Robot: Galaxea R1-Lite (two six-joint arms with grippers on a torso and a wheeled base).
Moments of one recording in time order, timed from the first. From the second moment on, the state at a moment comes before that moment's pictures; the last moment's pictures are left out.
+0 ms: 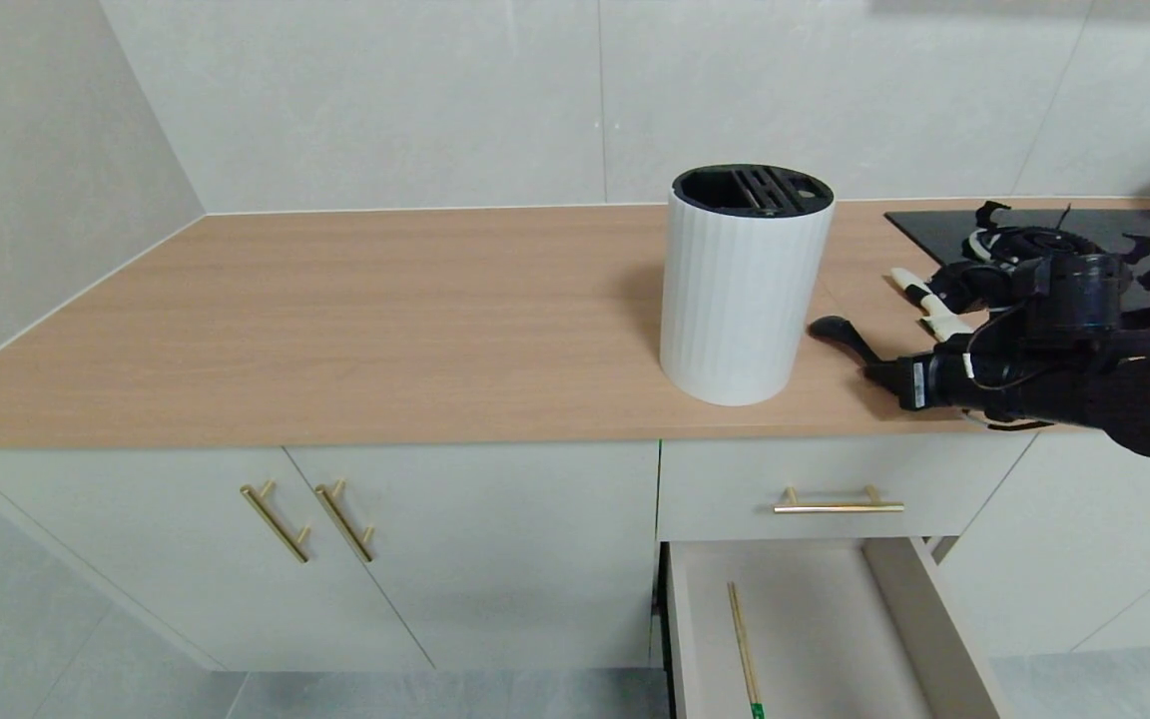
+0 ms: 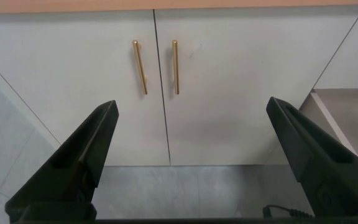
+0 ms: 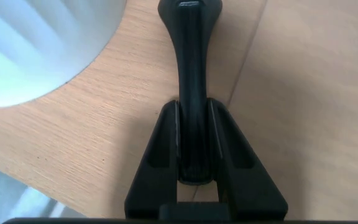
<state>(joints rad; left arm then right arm) 0.01 0.00 0.00 0.00 0.00 0.00 0.09 1.90 -1.11 -0.41 0.23 -0.07</state>
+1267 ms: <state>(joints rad) 0.01 0.00 0.00 0.00 0.00 0.00 0.10 1.12 -0.44 -0.40 0.11 -0.20</state>
